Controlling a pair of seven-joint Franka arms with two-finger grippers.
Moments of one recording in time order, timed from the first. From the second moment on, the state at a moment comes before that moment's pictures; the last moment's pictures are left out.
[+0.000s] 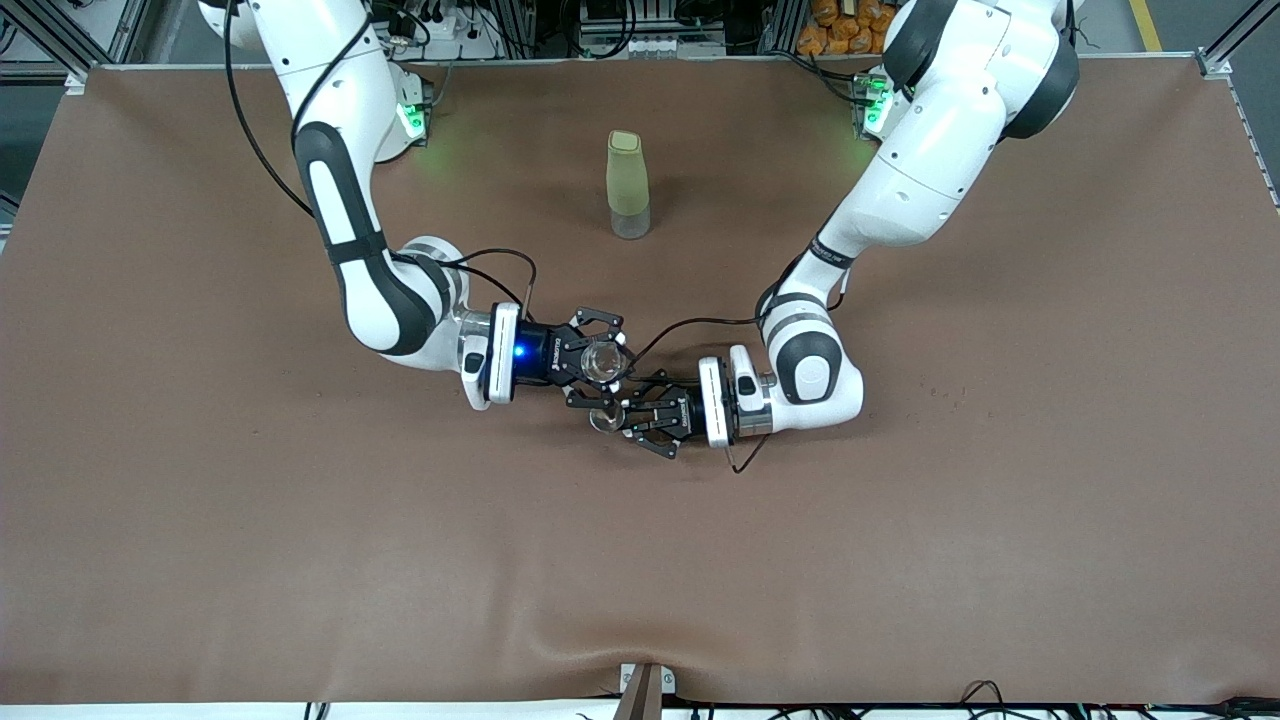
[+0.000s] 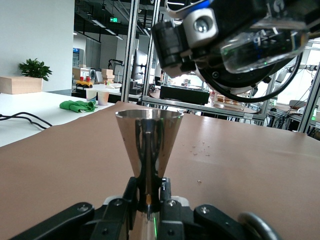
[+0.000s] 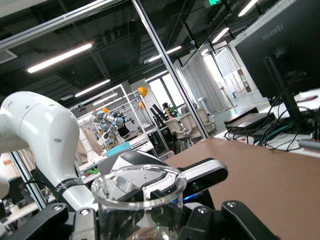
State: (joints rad) left arm -0.40 0.97 -0.17 -1.44 -1.89 2.11 2.37; right arm 0.70 0.58 -0.25 -1.88 2.22 1.82 -2.05
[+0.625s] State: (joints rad) left arm -0.39 0.97 -0.16 -1.44 -1.89 2.11 2.48; right arm 0.70 0.58 -0.23 -1.88 2.22 1.82 -1.84
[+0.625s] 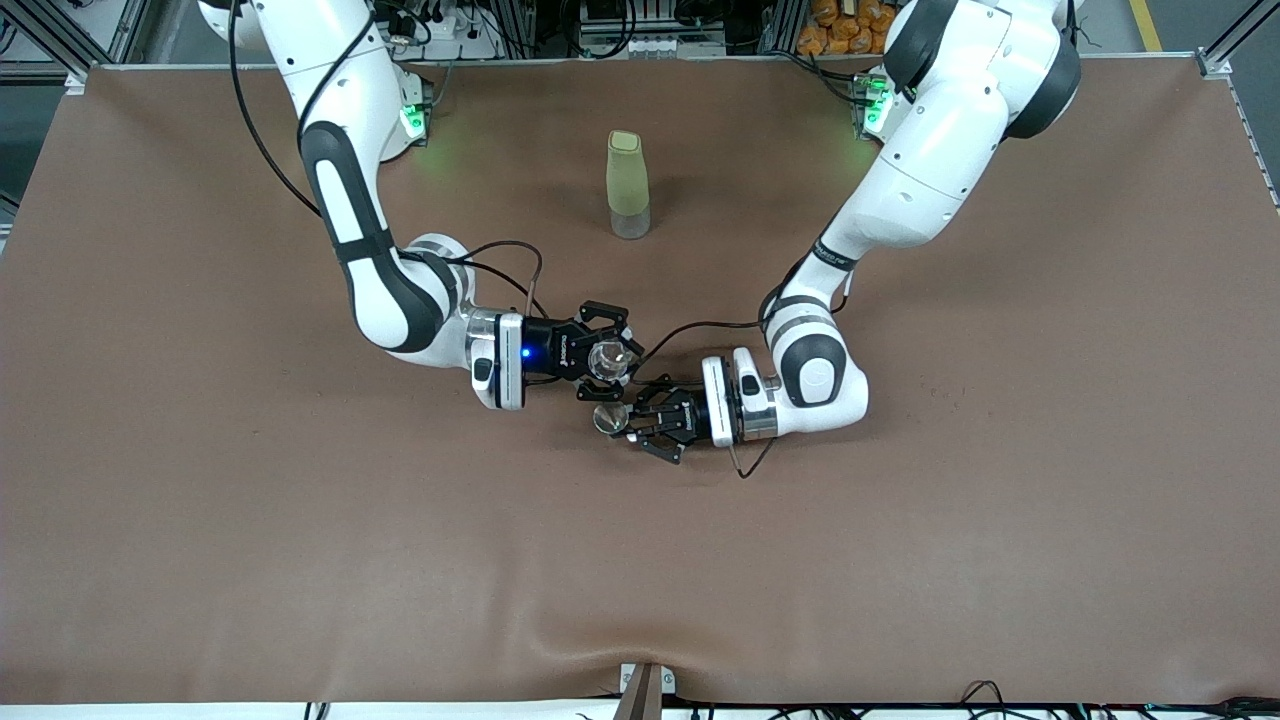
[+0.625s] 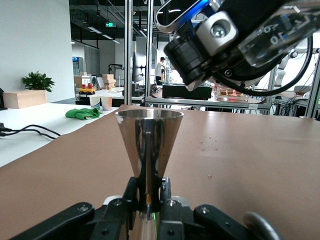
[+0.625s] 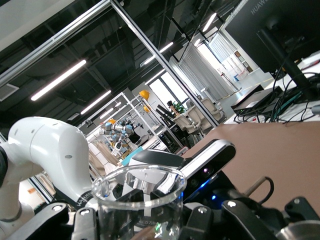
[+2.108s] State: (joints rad) left arm -0.39 0.97 -0.16 -1.43 -1.91 2.08 2.56; right arm 0.70 0.58 -0.23 -1.88 2.22 1.77 -1.50
